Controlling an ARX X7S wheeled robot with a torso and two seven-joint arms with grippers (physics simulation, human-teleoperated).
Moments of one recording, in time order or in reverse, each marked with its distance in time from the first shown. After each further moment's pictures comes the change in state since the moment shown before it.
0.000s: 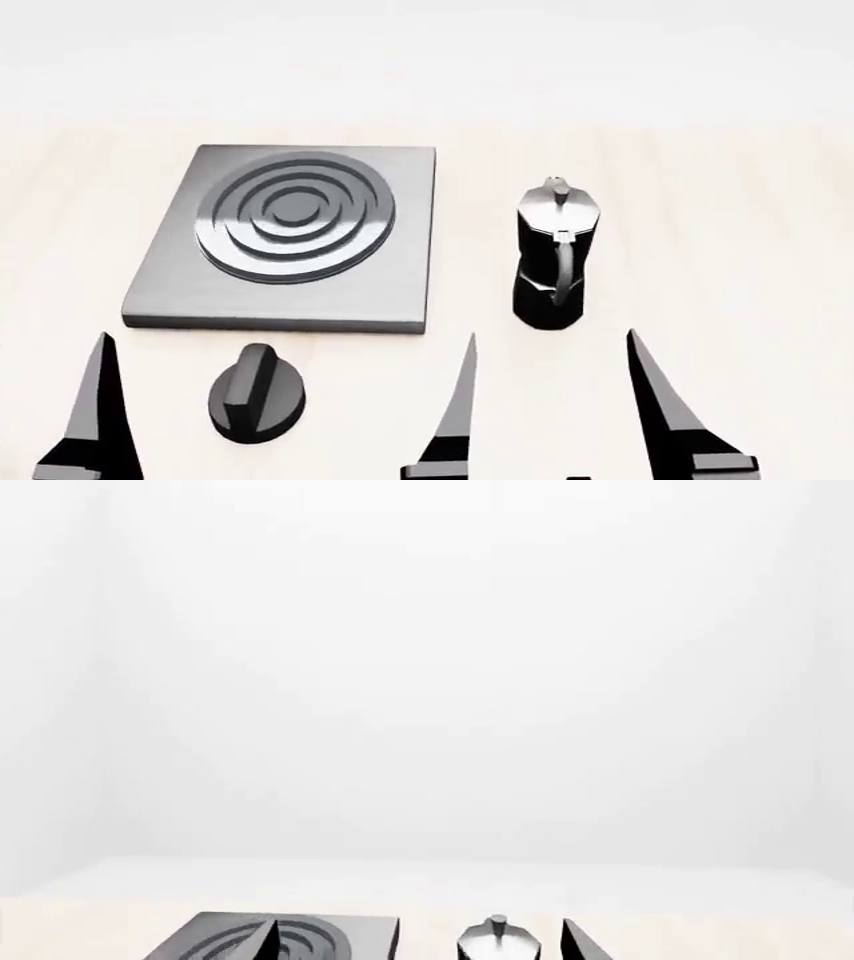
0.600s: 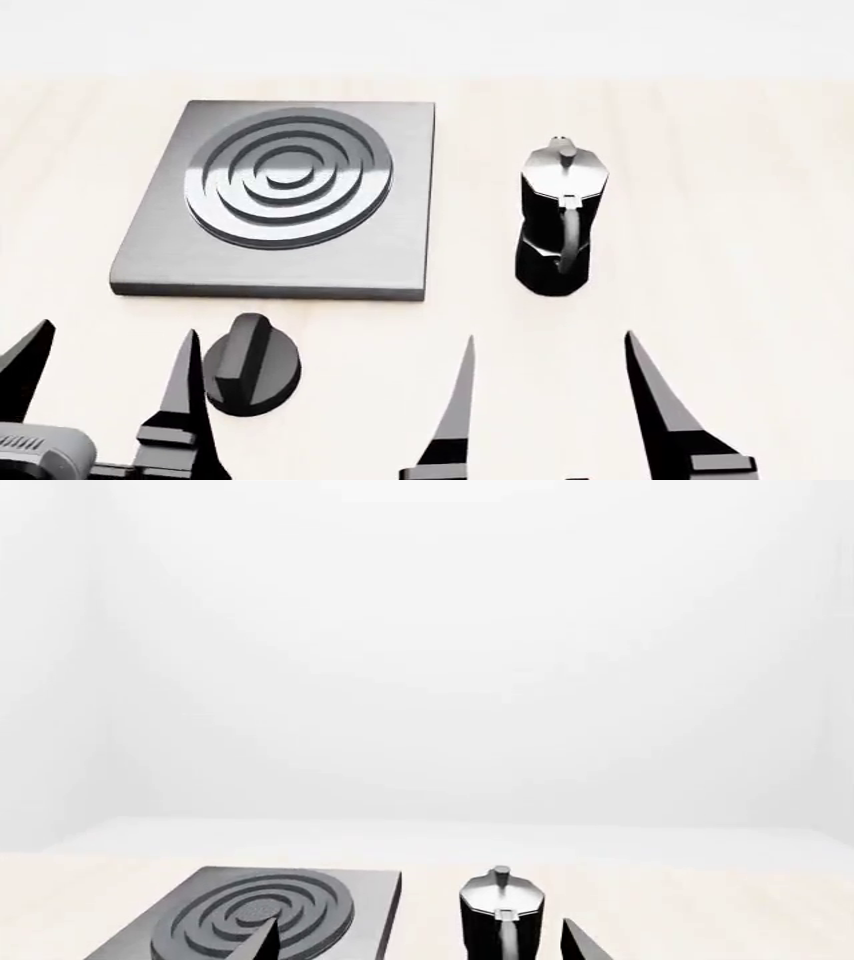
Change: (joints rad) left arm -0.145 0.028 0.099 -0.130 -0.007 -0.140 -0.043; right arm 0.002 0.019 -0.010 0.001 0.016 -0.003 0.016
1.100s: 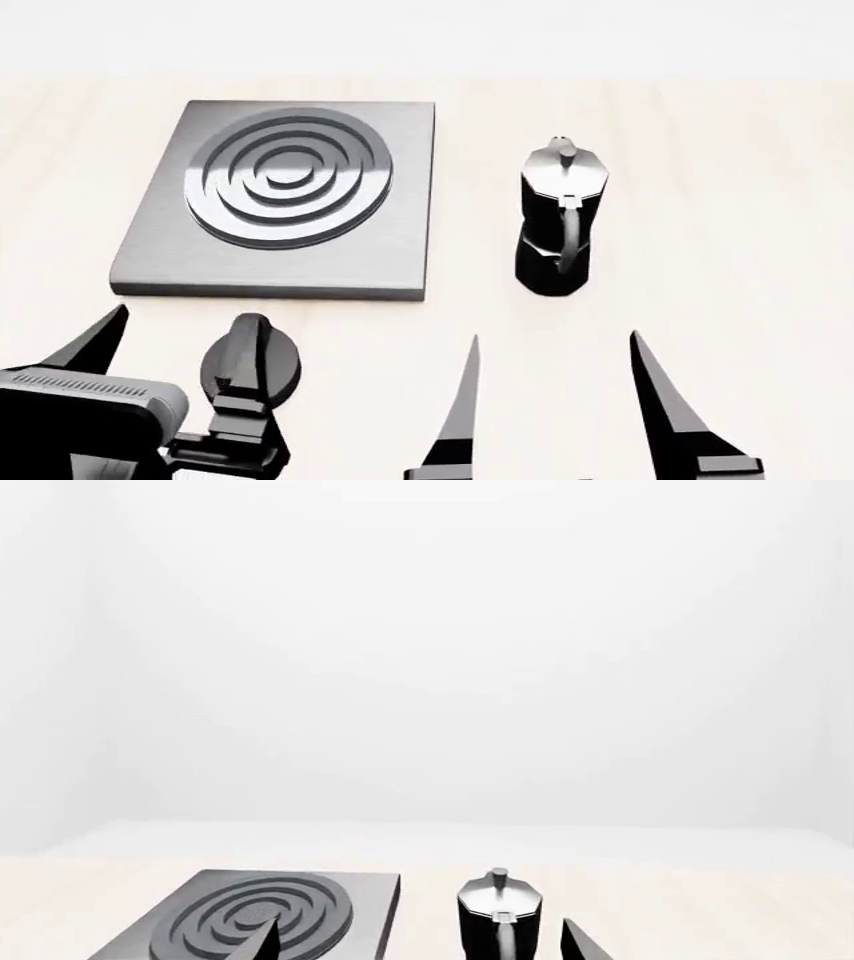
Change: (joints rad) left arm -0.129 0.040 0.089 -0.170 0.017 -0.024 -0.010; right arm -0.002 0.015 0.003 -0.006 0.018 -0.006 0.013
